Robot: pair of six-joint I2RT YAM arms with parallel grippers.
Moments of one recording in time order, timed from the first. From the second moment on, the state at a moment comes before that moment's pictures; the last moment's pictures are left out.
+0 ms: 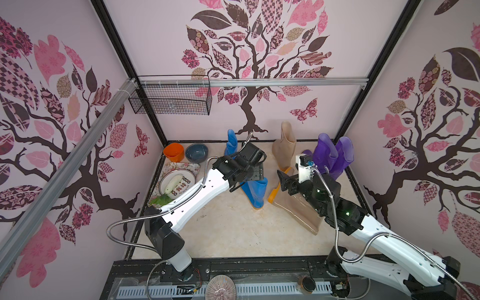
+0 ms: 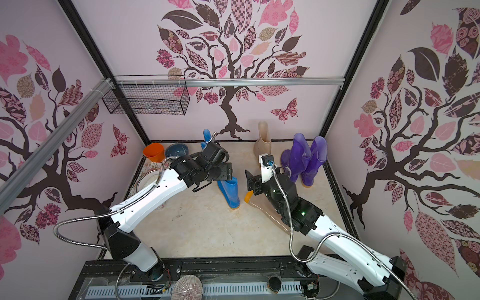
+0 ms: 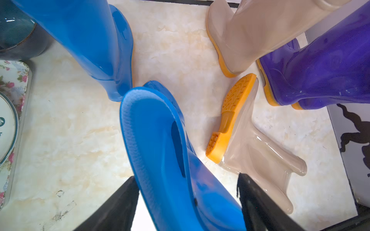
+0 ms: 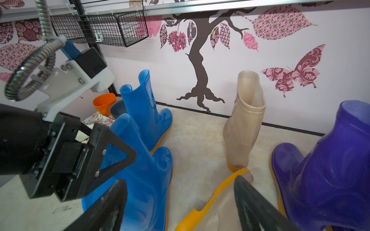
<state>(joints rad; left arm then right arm) -0.79 1.64 1.71 -0.99 -0.25 -0.63 0.81 0.91 0.91 -0.18 0.41 0.17</state>
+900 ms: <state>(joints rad) -0.77 1.57 1.65 -0.97 -0.22 -0.57 0.81 0.90 0.89 -0.20 0.41 0.18</state>
